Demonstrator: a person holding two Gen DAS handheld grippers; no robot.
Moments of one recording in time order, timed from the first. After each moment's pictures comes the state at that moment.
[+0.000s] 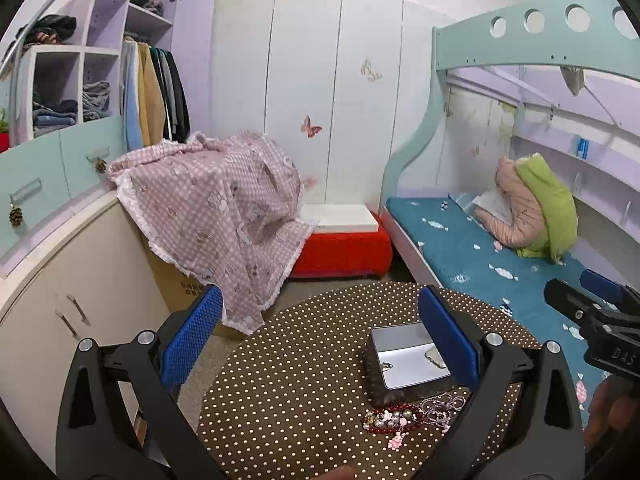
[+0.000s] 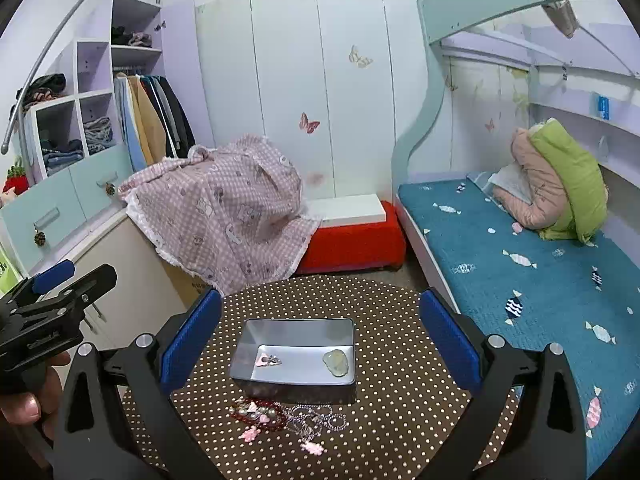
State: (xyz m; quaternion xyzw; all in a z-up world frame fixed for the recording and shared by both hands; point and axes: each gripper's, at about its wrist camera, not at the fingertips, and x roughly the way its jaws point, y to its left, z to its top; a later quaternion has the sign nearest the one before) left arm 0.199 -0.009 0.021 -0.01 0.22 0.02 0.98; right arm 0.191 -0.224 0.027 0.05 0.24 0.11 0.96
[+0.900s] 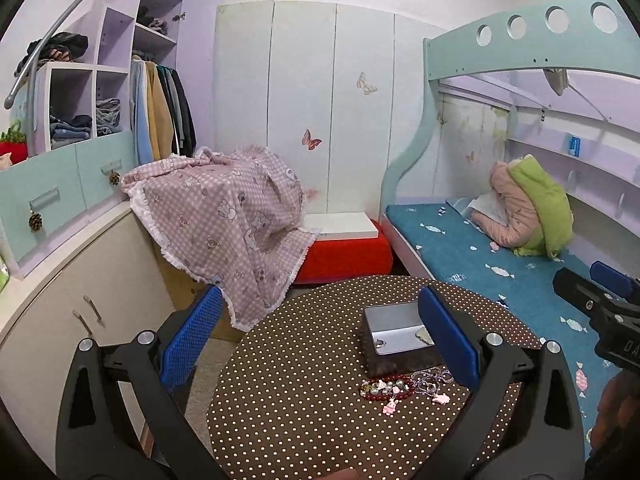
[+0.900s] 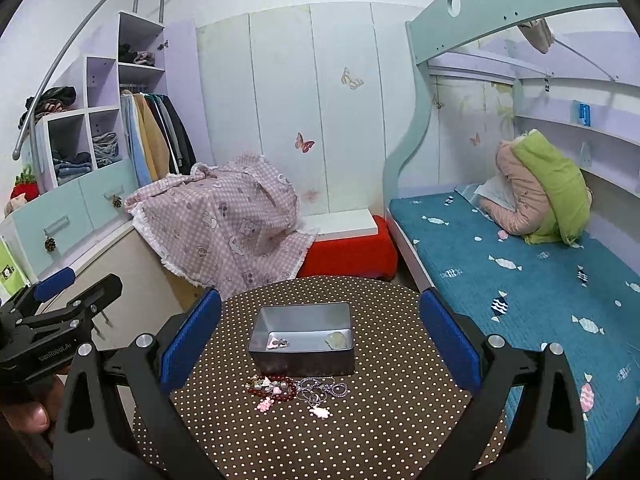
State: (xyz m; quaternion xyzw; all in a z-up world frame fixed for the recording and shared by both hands) left arm 0.129 -0.022 0.033 0.00 0.20 0.02 0.98; right arm 0.125 -0.224 0.034 0.05 0.21 0.10 0.97
